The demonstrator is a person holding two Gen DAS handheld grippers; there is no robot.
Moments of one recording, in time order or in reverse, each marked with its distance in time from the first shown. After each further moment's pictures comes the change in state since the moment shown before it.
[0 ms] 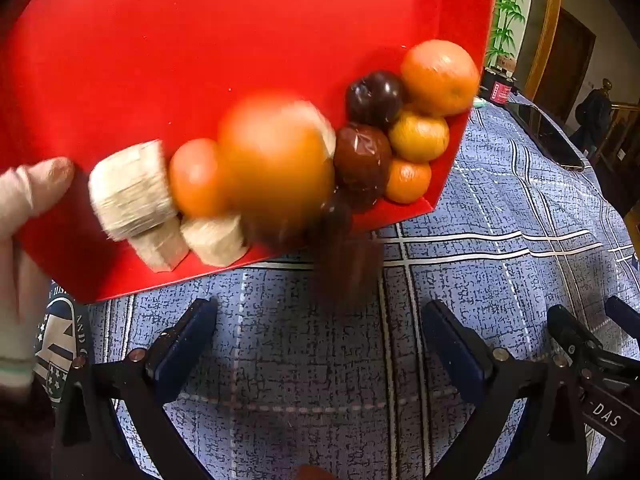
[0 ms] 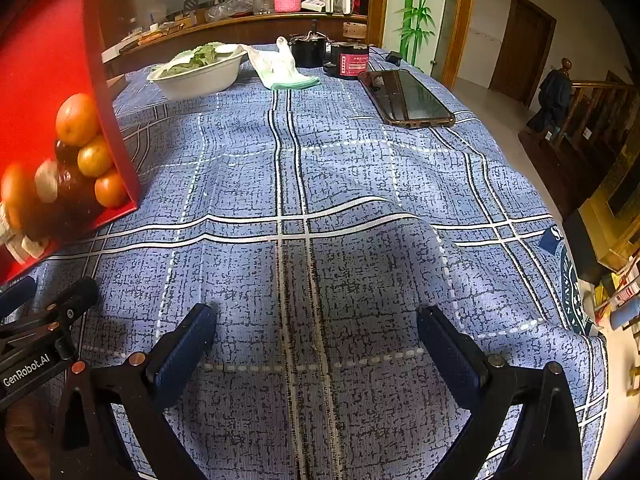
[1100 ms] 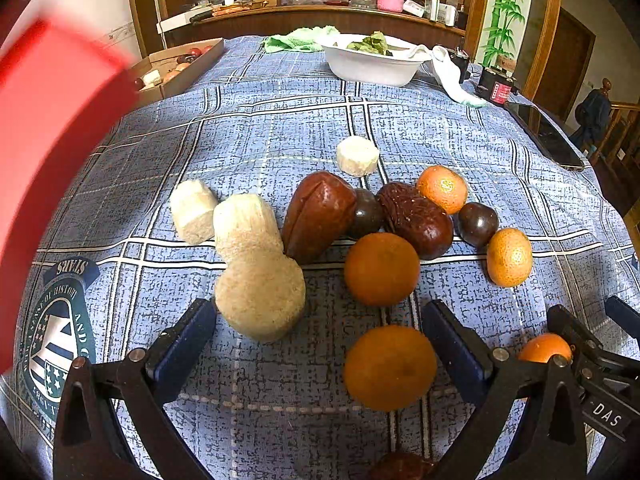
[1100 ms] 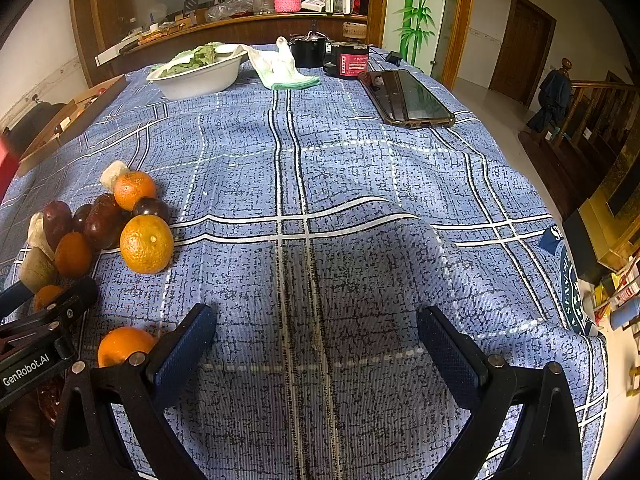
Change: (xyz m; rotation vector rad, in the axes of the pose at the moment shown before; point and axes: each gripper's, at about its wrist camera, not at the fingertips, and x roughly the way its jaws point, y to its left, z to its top) left arm 0.004 0.000 -0.003 -0.005 -0.002 0.000; right arm 0.000 0.000 0.000 0.000 0.000 0.000
